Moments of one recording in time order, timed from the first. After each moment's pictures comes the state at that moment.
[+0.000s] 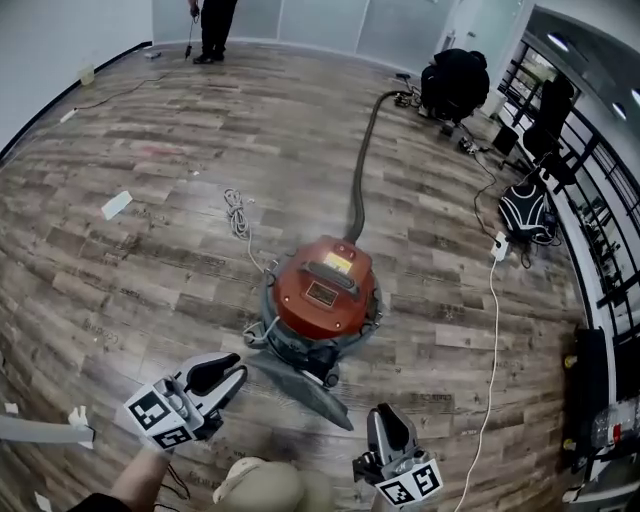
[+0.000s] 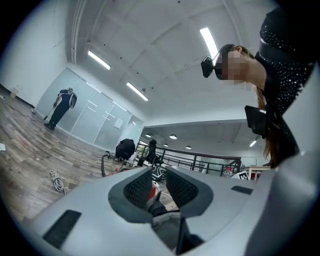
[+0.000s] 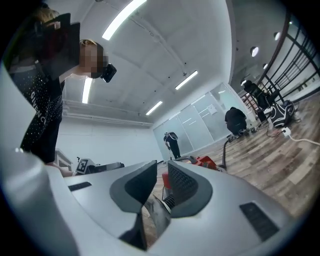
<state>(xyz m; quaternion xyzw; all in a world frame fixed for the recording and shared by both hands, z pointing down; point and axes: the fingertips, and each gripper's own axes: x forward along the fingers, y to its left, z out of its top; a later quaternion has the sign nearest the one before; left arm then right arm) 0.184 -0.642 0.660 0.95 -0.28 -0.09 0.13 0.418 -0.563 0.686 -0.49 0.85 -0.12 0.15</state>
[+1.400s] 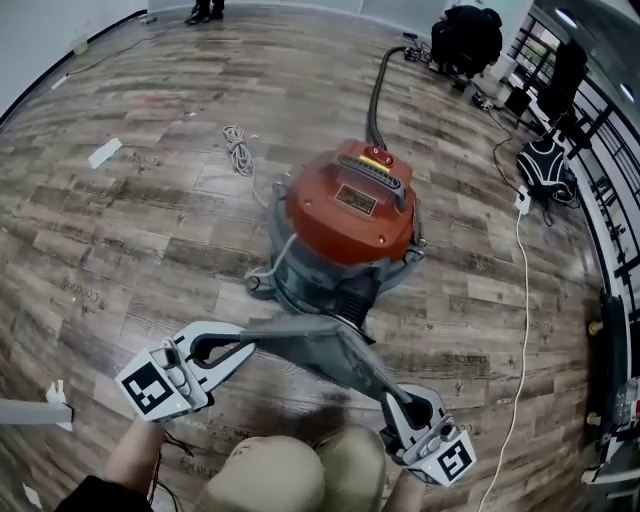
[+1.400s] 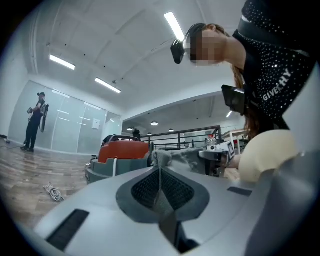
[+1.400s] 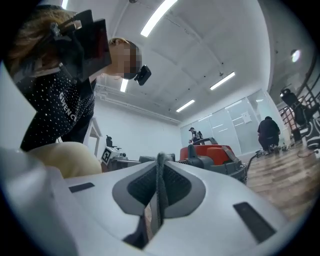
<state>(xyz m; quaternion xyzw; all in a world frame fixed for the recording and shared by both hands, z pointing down) 0.198 -0.611 0.805 0.98 -0.20 -0.01 0.00 0.378 -0.530 0.796 -0.37 0.93 0.02 0.09</state>
